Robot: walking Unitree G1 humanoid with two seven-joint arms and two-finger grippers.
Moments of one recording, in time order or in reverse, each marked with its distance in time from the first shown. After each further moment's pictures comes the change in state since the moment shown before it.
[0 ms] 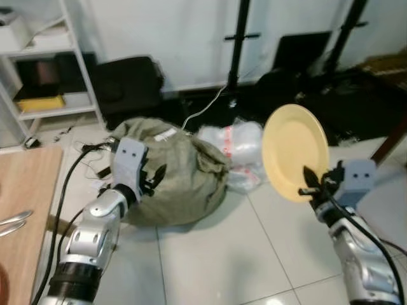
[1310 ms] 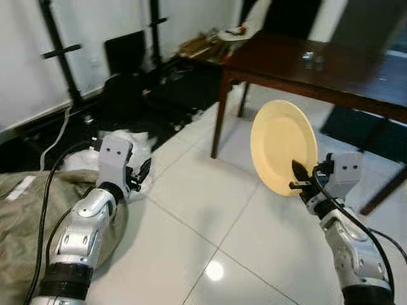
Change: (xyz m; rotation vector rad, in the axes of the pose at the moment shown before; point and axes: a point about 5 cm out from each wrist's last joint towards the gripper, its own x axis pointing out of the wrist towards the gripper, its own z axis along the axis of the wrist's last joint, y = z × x) left arm -0.003 0.018 0.001 0.062 -0.042 0.075; right arm 0.014 0.004 -0.002 0.029 0.005 0.039
